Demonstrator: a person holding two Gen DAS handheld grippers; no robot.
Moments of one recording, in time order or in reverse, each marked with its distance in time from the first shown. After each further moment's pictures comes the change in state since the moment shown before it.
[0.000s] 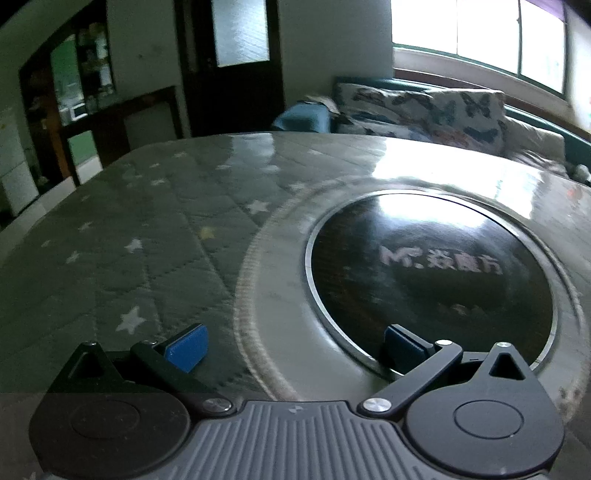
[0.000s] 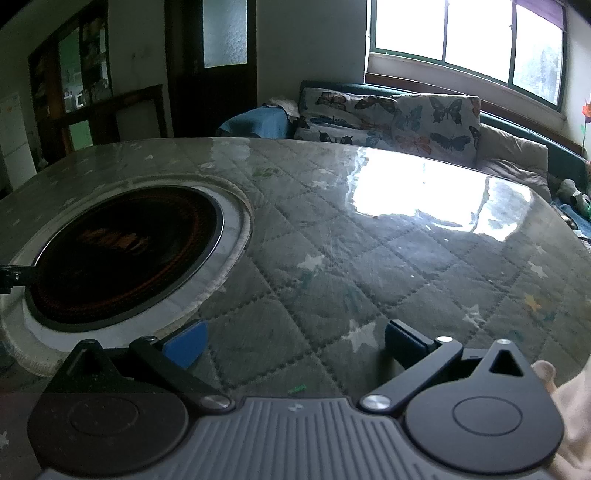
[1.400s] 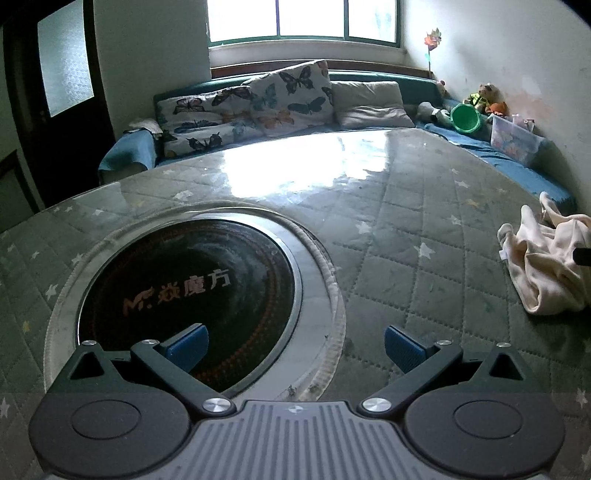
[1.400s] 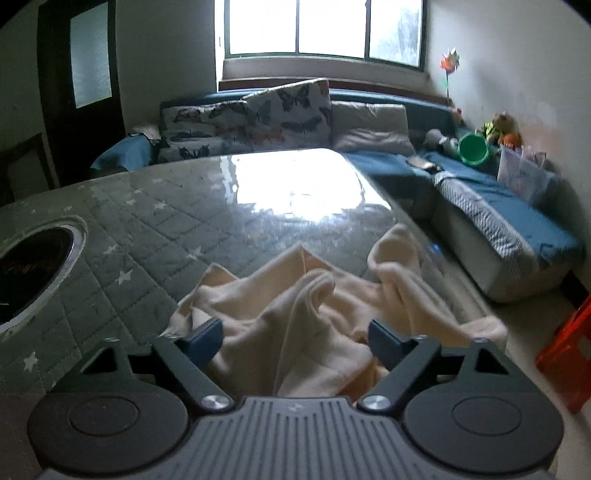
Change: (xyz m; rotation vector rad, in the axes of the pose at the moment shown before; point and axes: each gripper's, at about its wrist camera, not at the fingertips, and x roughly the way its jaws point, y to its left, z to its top) left arm -0.050 -0.137 0.009 0.353 0.005 -0.394; right arm -0.136 -0.128 -0.068 0.278 -0.001 -0.322
